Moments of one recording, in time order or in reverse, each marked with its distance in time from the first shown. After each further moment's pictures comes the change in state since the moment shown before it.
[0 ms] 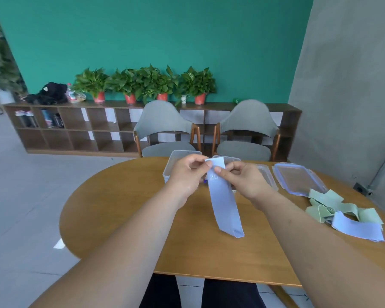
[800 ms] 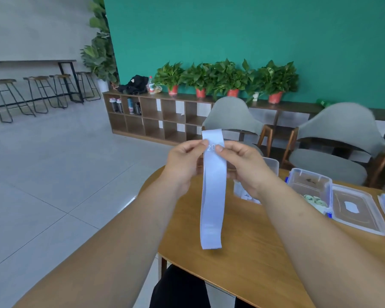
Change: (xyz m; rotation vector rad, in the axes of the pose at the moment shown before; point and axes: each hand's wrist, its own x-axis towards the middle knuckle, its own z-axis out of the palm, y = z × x) left_hand -0.002 0.024 -0.188 -0.240 0.362 -0.048; right_hand 0.073 -0.089 0.188 0.347 -0.379 -0.018
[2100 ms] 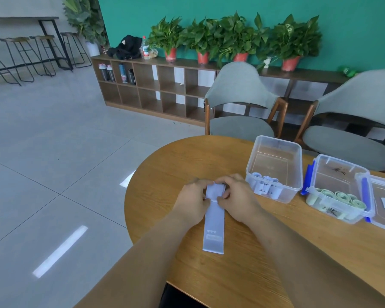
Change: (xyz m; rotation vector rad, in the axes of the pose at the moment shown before) left_hand 0.071 -0.203 -0.053 1.030 -0.201 0.131; right_hand 0.074 0.220 -0.023 -0.871 -0.004 0.060
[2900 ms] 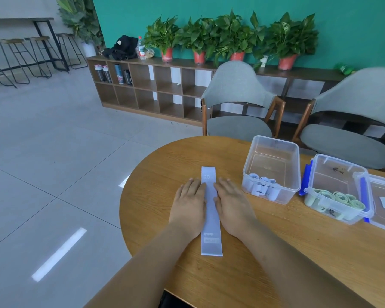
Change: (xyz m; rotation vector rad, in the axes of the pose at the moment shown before) left_hand -0.010 -0.011 0.023 0.411 0.052 0.057; right_hand -0.012 0.008 0.024 -0.357 -0.007 -0.072
